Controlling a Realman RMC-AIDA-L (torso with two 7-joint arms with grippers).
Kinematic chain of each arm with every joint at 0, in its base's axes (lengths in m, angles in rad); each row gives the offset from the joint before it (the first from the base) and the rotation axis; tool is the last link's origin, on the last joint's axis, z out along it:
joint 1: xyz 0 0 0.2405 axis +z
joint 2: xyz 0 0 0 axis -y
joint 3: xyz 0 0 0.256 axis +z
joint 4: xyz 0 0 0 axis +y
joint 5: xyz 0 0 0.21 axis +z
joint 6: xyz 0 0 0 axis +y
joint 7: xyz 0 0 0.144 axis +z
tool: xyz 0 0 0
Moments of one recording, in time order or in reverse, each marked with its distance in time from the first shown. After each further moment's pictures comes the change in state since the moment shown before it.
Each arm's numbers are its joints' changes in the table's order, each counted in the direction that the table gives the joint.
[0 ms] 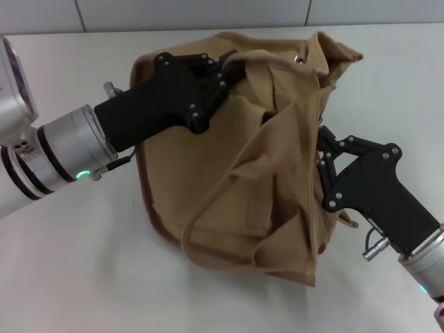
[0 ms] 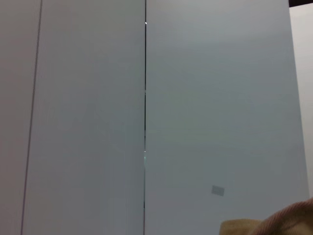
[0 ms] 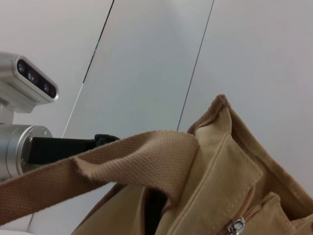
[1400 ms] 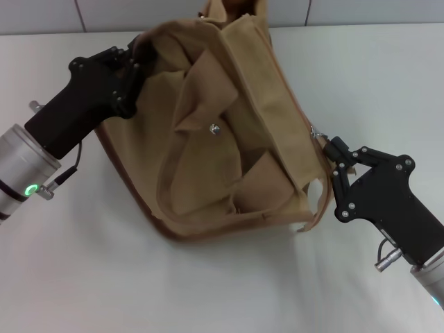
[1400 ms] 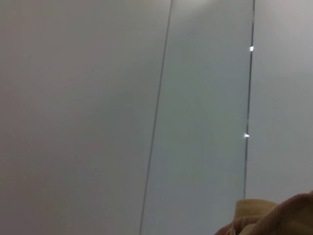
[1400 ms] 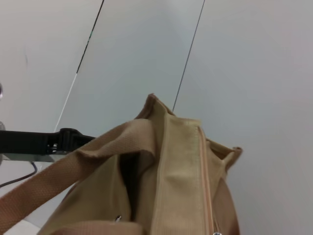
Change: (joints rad) left arm 0.151 -0.004 -0.041 -0.011 -0.192 -0.016 -0.008; right arm -0.043 0.008 -0.002 -0.011 -0.002 -0.006 0.001
